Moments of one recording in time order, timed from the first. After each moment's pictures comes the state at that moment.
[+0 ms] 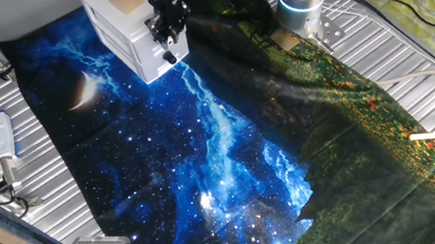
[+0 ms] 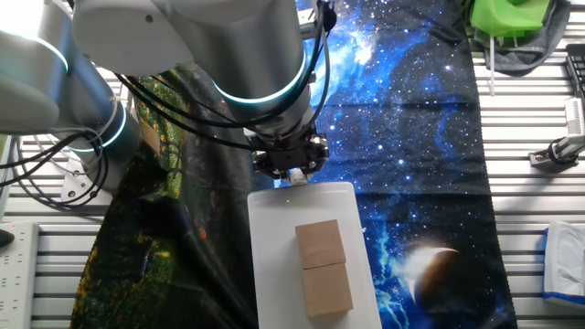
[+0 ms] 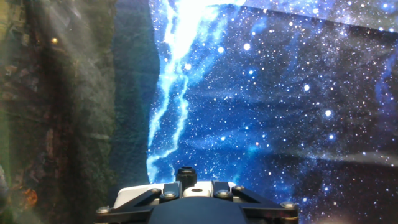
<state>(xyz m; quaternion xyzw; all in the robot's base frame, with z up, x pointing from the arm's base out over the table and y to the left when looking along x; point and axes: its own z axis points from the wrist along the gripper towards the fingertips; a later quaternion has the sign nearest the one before) 0.369 -0.103 0.149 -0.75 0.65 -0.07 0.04</state>
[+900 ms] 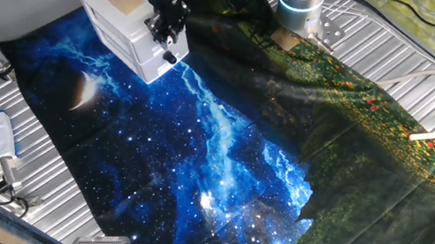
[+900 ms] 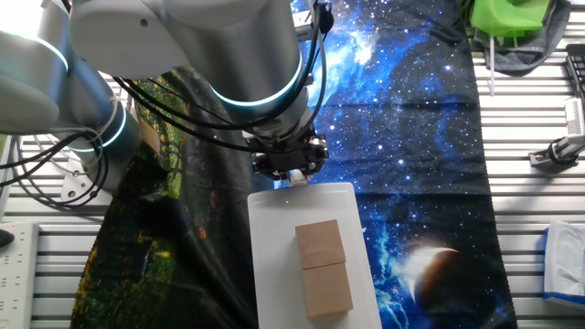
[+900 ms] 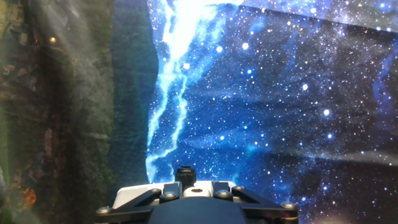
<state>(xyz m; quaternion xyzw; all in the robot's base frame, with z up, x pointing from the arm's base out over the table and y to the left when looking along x) 0.369 -0.104 0.150 -0.75 0.65 -0.07 0.04</state>
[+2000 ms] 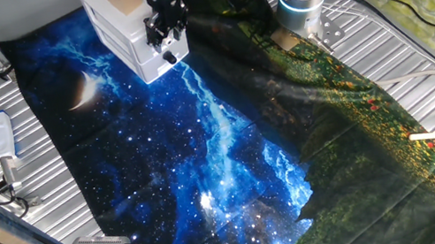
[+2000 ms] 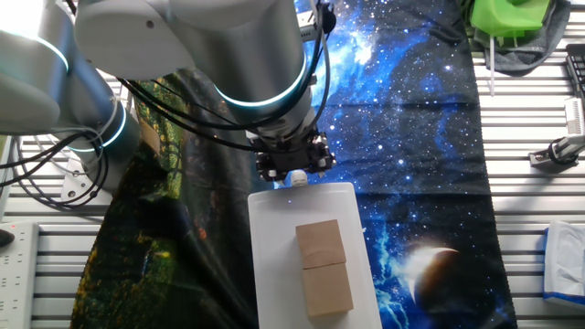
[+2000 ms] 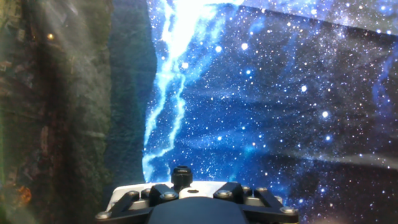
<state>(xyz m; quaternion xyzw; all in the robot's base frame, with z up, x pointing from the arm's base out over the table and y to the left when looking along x) 0.374 -0.103 0.148 -0.75 0.65 -0.07 0.04</state>
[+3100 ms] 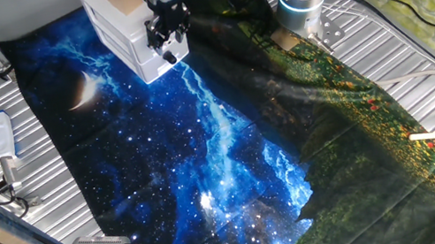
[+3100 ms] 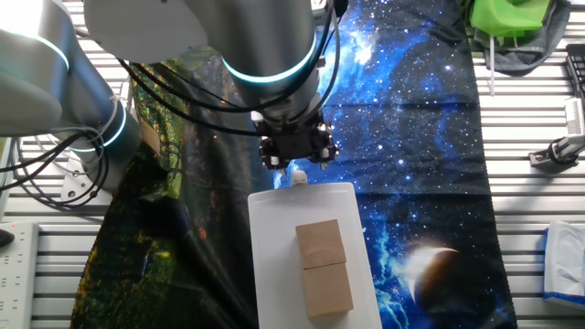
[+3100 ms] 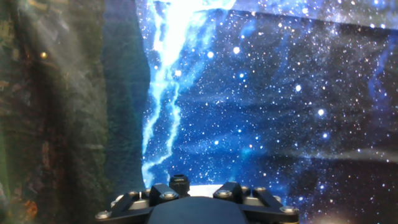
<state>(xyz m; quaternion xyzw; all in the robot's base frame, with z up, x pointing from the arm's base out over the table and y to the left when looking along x) 0.377 -0.088 0.155 -0.73 0.68 -0.07 0.03</state>
